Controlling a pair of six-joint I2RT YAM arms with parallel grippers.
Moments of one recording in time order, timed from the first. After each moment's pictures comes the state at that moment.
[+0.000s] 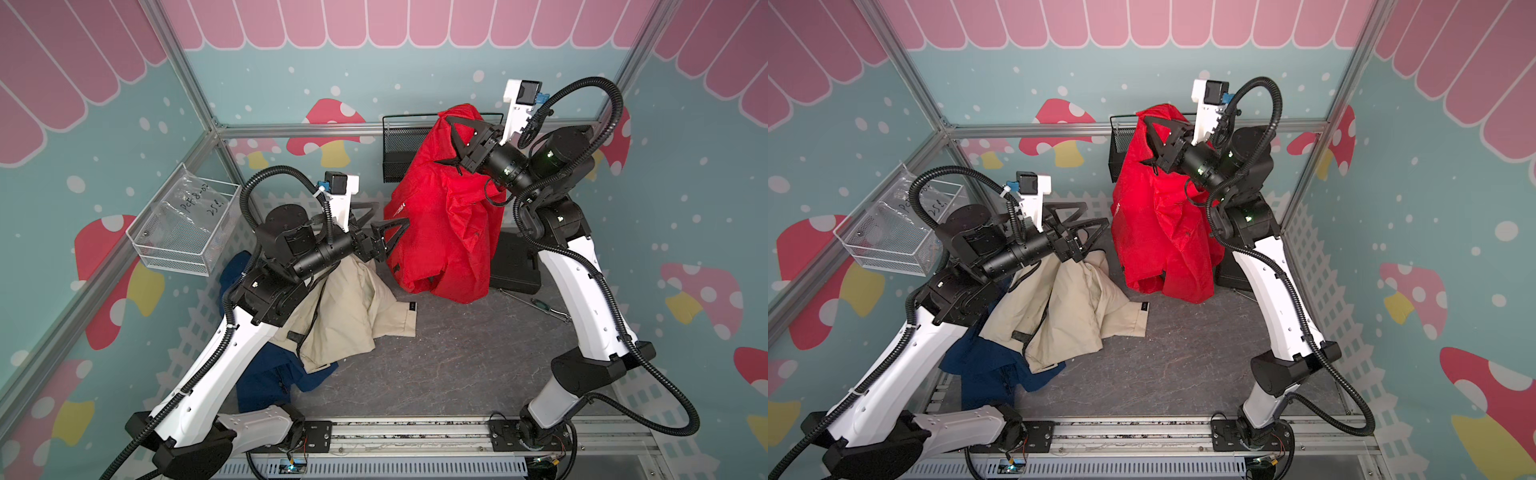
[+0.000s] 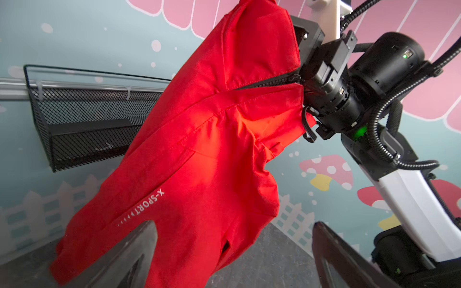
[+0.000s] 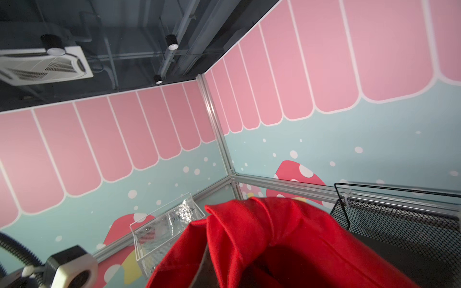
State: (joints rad) left arm -0.55 1.23 1.60 -0.30 0.36 -0.26; right arm 0.42 1.68 2.21 -0.14 -0.49 0.47
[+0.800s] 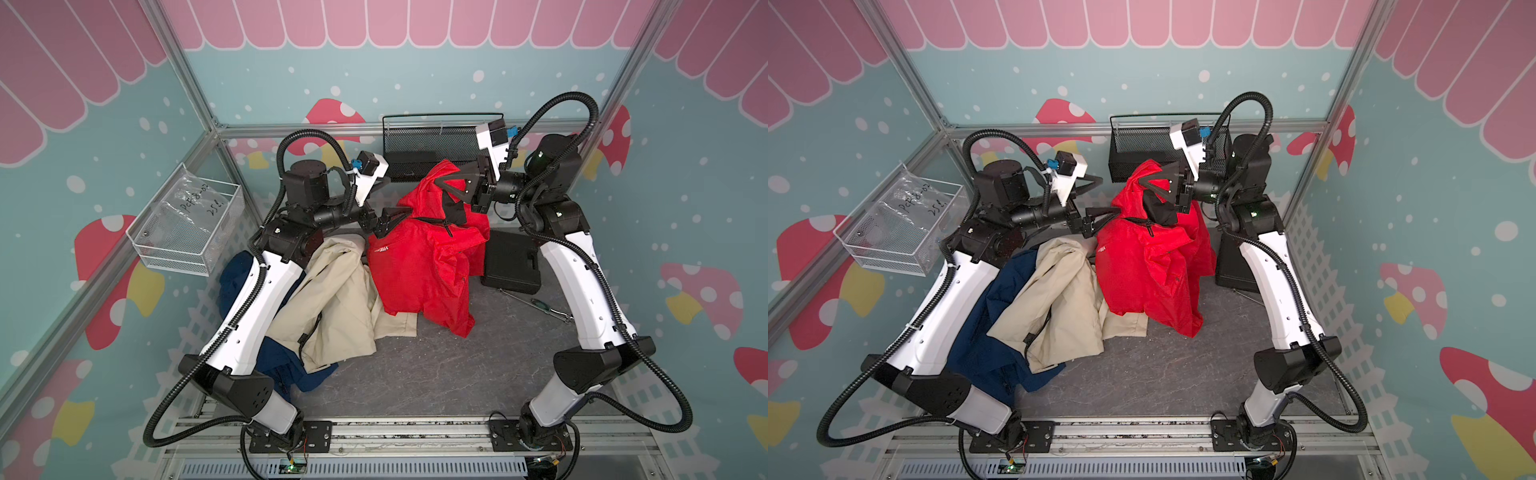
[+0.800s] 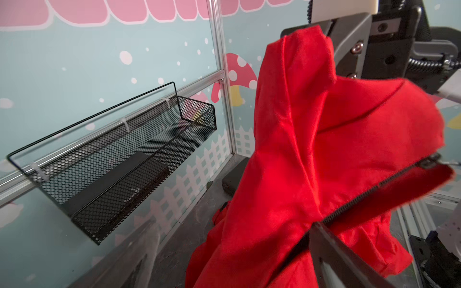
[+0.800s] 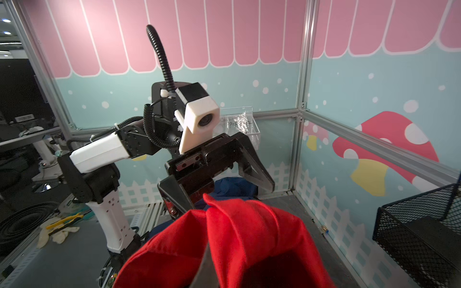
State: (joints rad) left arm -0.39 1.60 1.95 -0.48 0.70 0.22; right arm 0.28 1.70 2.11 -0.27 -1.19 0.16
